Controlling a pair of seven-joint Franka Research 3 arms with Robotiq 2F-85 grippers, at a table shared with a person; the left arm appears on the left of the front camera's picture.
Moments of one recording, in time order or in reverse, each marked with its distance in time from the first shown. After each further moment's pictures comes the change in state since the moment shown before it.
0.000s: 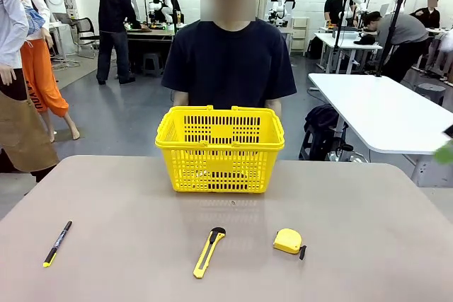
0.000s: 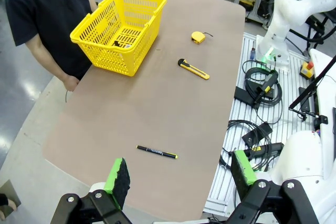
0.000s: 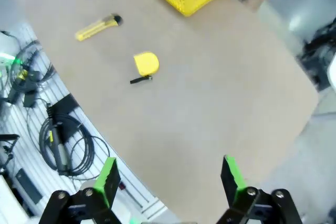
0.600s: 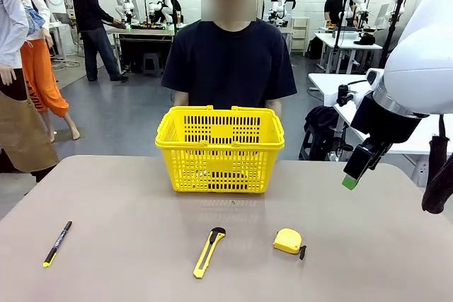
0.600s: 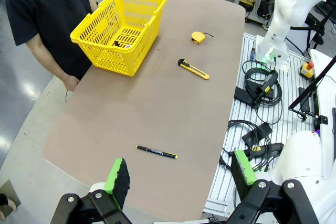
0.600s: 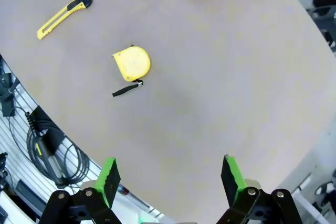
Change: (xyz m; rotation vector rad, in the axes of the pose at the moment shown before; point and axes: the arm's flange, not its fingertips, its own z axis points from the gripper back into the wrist) left arm 0.000 0.000 0.000 0.000 0.000 0.001; right arm 0.093 0.006 -0.170 -0.036 0.327 -0.076
